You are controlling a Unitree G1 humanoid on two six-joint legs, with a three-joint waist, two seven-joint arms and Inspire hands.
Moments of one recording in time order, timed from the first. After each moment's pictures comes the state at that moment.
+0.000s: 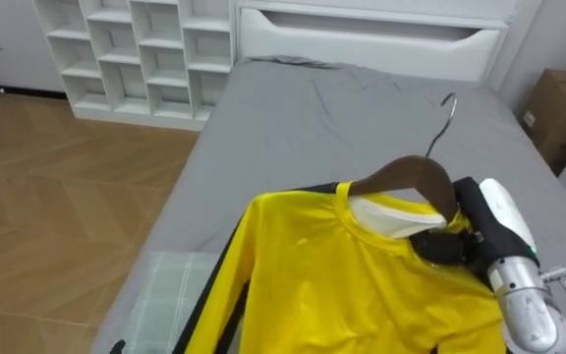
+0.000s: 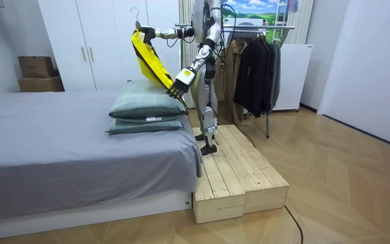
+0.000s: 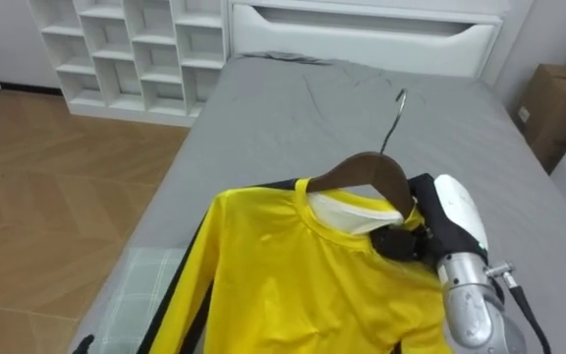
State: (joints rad) left arm 0.04 0.25 0.06 0.96 0.50 -0.10 0.28; right arm -0.22 -0.41 0.03 0.32 -0.40 -0.09 -0.16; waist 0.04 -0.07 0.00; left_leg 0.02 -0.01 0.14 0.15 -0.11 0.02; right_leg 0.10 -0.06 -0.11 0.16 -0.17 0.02
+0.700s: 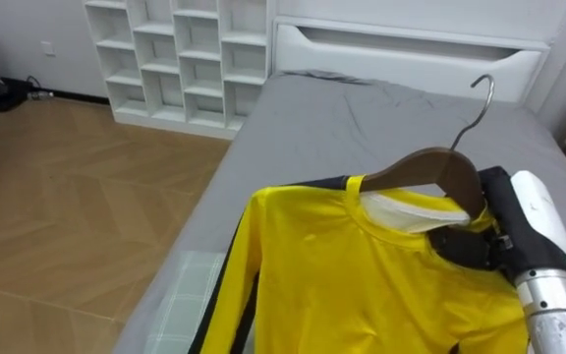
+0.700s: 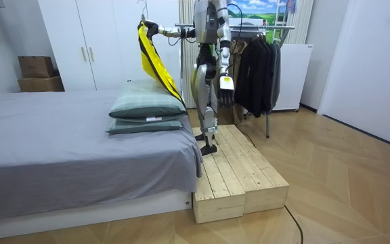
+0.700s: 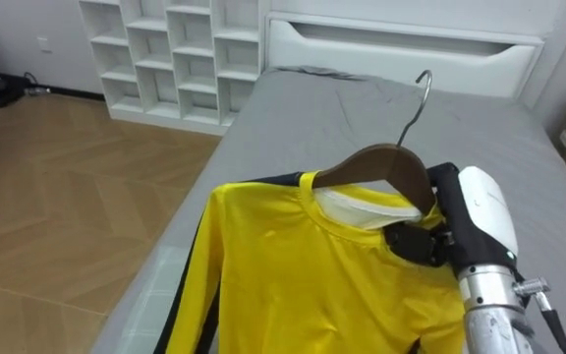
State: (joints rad) left arm 0.21 0.26 0.23 1.20 0.32 -0.02 0.37; right arm -0.06 -0.42 0.00 0.07 -0.43 -0.06 -0.21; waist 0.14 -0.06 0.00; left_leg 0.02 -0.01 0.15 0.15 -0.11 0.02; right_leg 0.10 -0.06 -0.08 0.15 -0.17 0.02
